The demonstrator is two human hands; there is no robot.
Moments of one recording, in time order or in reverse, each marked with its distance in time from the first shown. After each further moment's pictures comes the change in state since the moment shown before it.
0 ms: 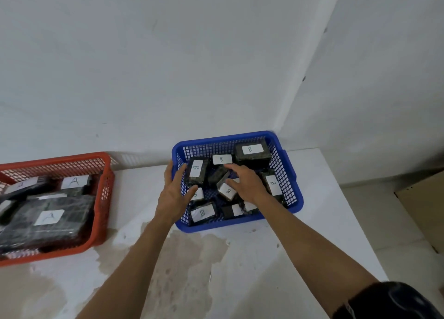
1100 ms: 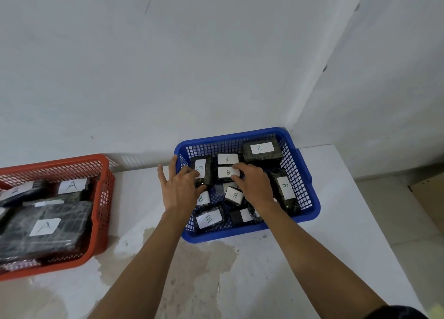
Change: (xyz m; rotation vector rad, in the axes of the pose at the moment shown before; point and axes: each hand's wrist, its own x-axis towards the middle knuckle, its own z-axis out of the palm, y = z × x) left_hand 0.039 0.013 0.008 0.724 -0.025 0.045; right_hand 0.018 0.002 0.019 -0.061 0.276 0.021
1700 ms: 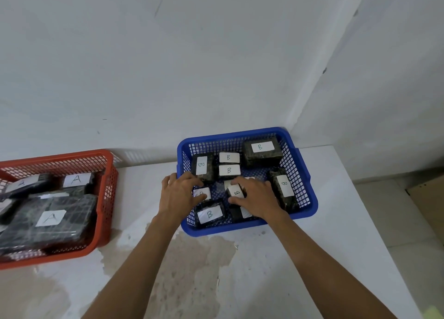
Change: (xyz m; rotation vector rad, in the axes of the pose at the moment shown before) left_hand -0.022 -0.019 0.001 -0.226 -0.041 0.111; right_hand -0.035 0.001 -0.012 -0.177 -0.306 -0.003
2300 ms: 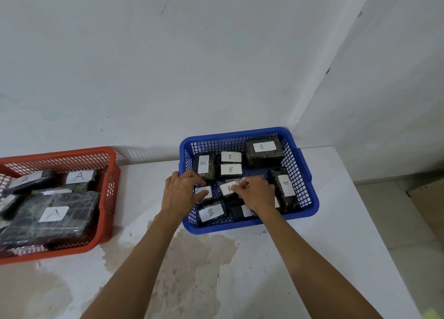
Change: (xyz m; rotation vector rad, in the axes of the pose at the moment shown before) left_hand 0.000 -0.003 0.004 -0.087 0.030 0.000; right_hand 0.008 -0.012 0.009 0.198 0.140 0.310
